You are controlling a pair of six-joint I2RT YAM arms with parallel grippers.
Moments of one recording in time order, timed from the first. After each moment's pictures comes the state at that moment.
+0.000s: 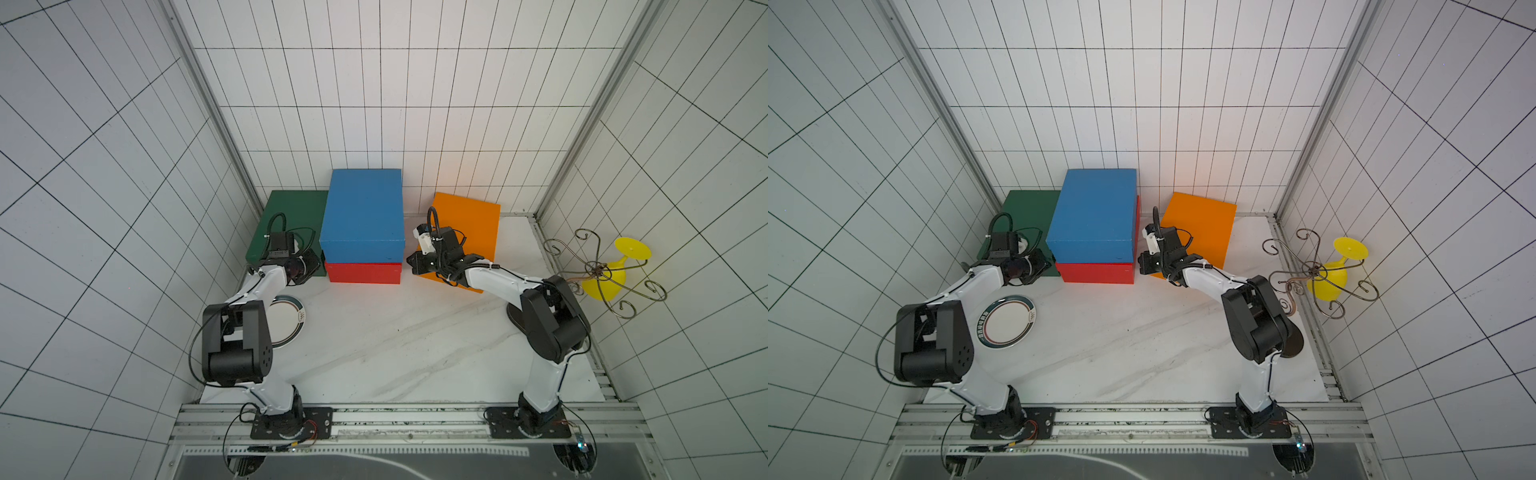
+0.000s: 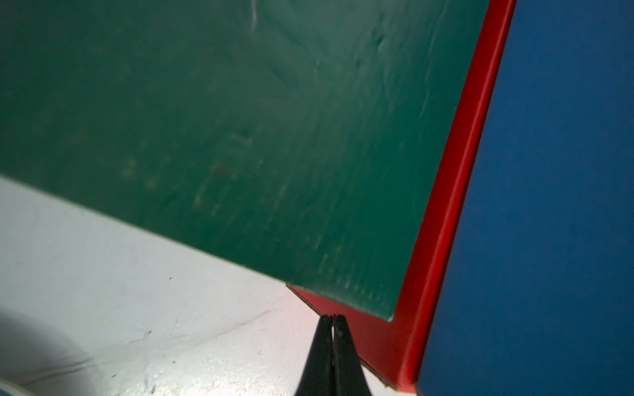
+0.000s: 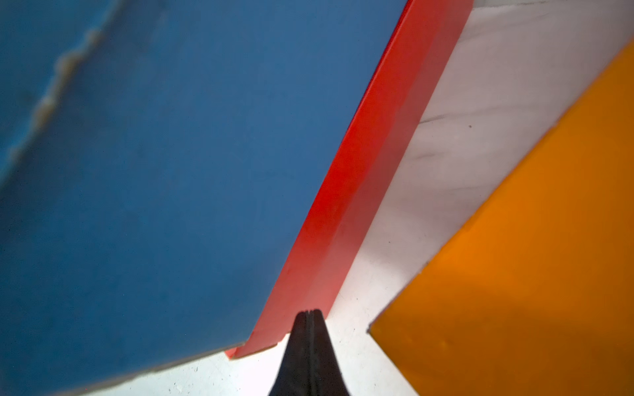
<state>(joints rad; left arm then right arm) 0.10 1.64 1.07 -0.30 0.37 -0.67 0.51 1.88 1.29 -0.05 -0.29 0.29</state>
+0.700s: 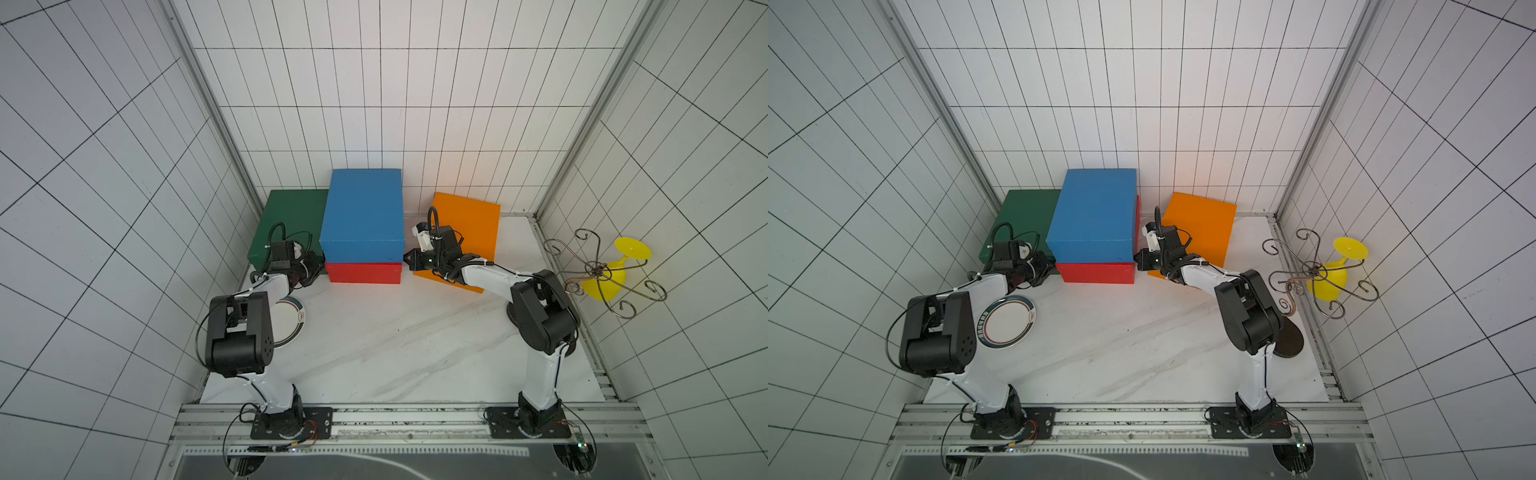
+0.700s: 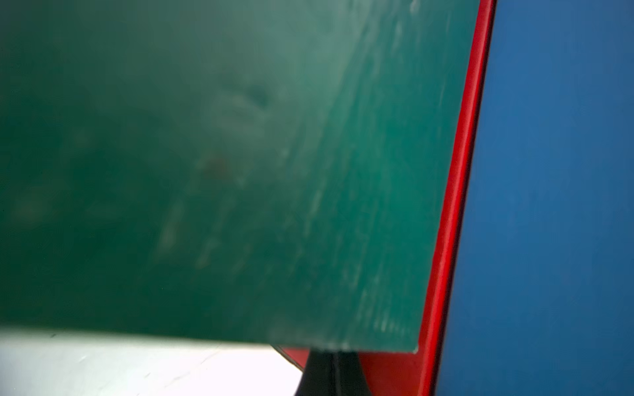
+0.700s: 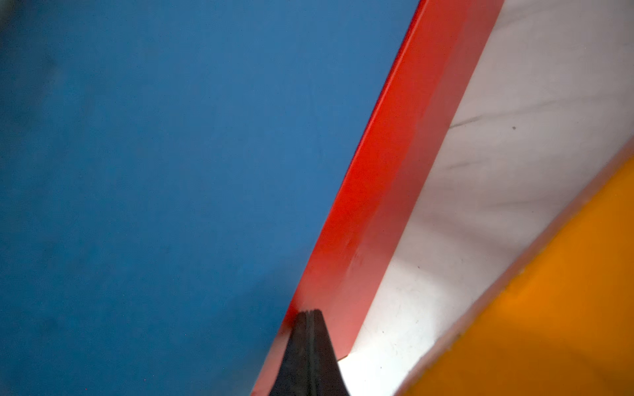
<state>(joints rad) 0.11 1.70 0.94 0.02 0.53 -0.81 0.49 1.95 1.30 0.07 -0.39 0.40</state>
